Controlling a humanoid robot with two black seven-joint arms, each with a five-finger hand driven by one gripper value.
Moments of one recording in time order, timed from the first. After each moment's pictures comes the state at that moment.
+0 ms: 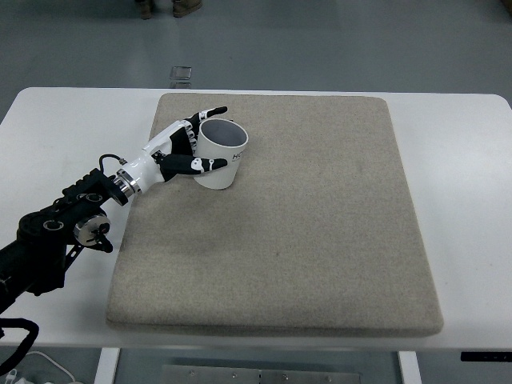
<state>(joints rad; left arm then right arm) -0.71 0.20 -0.68 -0.57 0.74 -0.49 -0.61 -0.03 0.00 -0.06 0.17 -0.01 -0.01 -0.12</state>
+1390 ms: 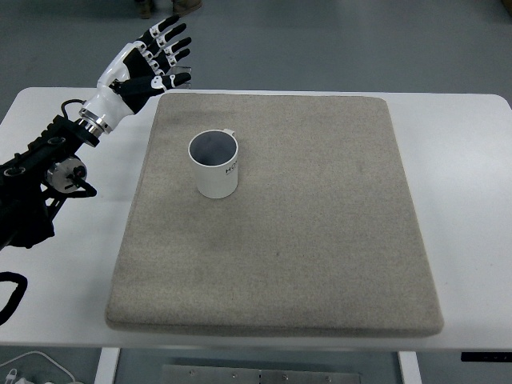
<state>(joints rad) -0.89 0.25 -0.74 -0.48 0.50 -0.53 -0.61 -0.03 0.00 -0.06 0.17 -0.01 -0.01 -0.12</state>
